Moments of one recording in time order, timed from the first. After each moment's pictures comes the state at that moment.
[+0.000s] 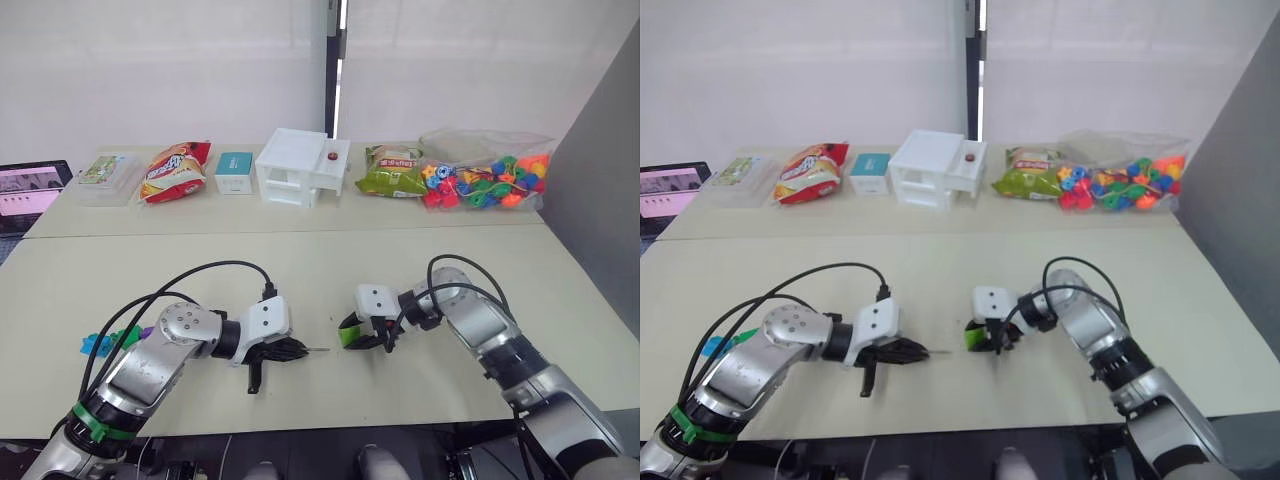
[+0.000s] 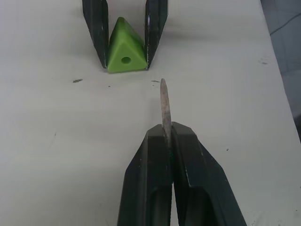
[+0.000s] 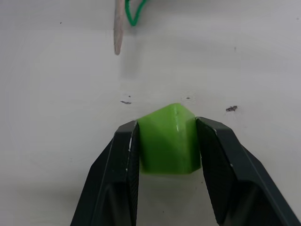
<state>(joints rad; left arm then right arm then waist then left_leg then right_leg) -0.37 0.72 -0.29 -0.34 -0.21 0.57 -1.09 -0.66 -0.57 0.45 0.14 0.00 0.25 1.31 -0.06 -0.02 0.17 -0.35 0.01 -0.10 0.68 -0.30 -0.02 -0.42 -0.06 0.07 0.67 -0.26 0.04</state>
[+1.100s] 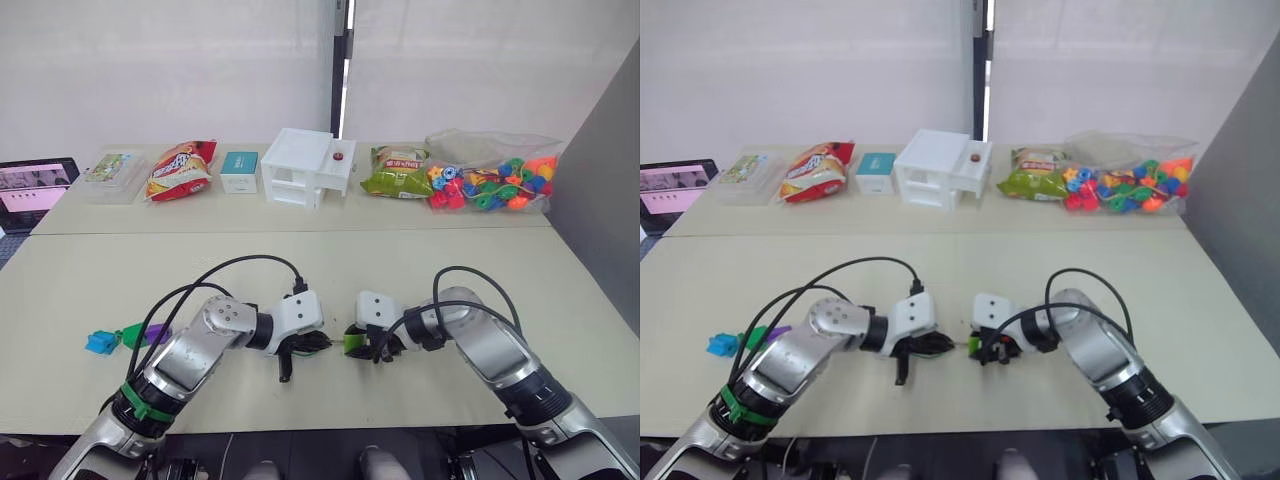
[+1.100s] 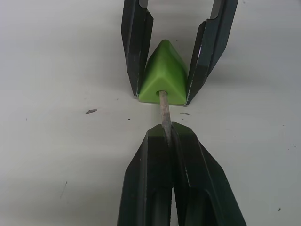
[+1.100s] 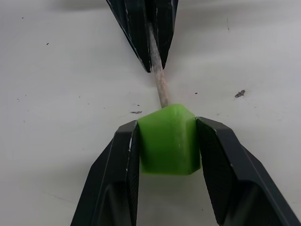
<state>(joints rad) -0.48 0.59 -0.40 -0.26 -0.14 0.61 -1.03 -0.54 -0.60 0.43 -0.17 -0.02 0.58 1.18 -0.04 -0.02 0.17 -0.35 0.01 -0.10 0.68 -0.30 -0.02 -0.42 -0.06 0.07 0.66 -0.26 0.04</state>
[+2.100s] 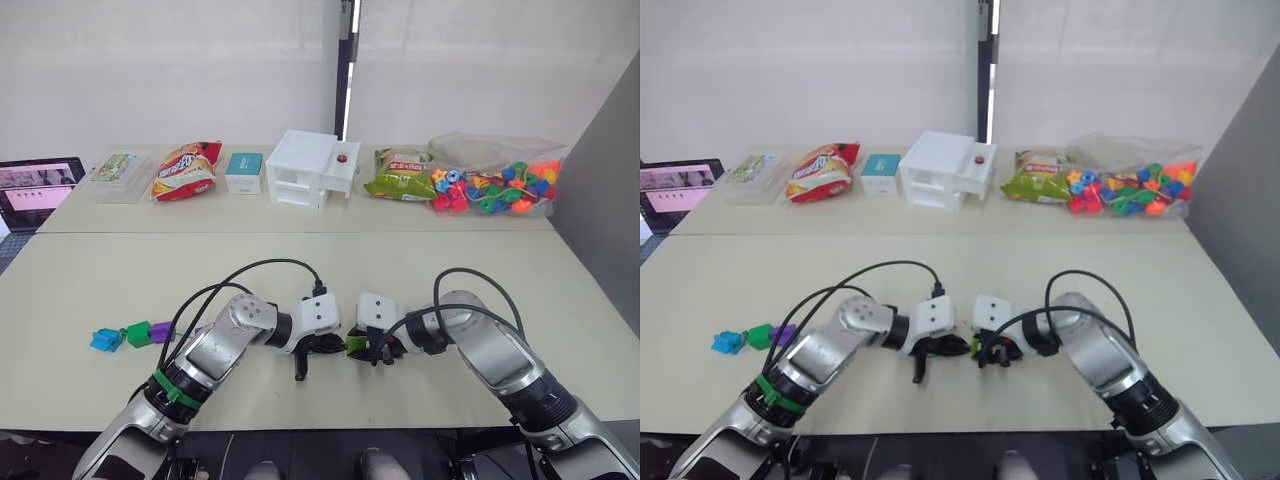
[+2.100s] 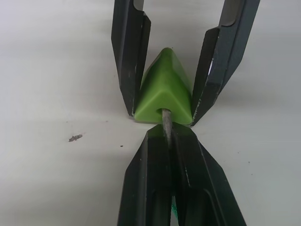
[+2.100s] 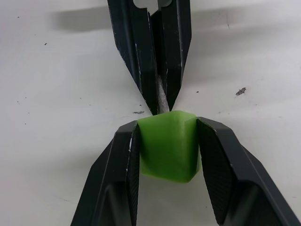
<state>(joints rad) -0.55 0.48 -0.48 -0.08 -0.08 0.50 -1.06 -0.52 -0.62 0.44 -0.23 -0.02 0.65 1.15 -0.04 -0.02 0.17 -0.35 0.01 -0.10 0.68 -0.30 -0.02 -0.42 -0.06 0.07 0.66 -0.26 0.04</state>
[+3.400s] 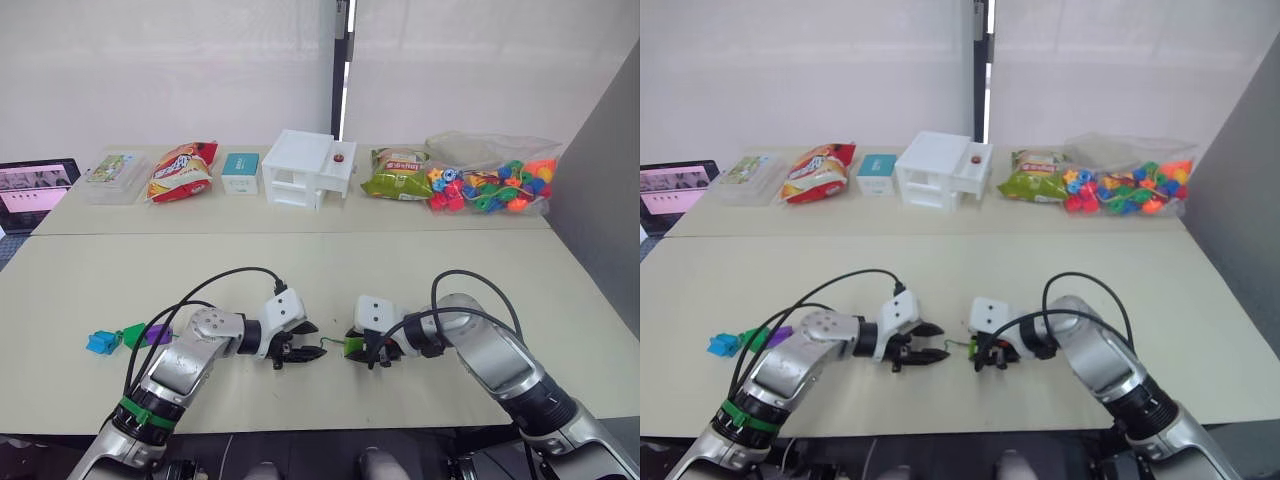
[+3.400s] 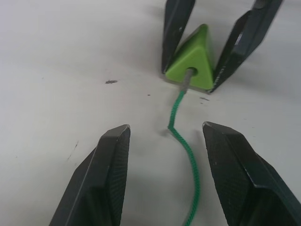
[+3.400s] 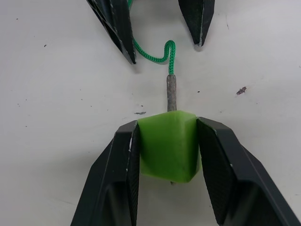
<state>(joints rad) -0.38 0.54 -0.29 -0.14 -0.20 0.55 -0.99 -0.51 -0.62 0.45 -0.27 -0.01 0.68 1.11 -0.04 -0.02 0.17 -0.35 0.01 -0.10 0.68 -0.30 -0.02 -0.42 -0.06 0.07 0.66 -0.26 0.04</state>
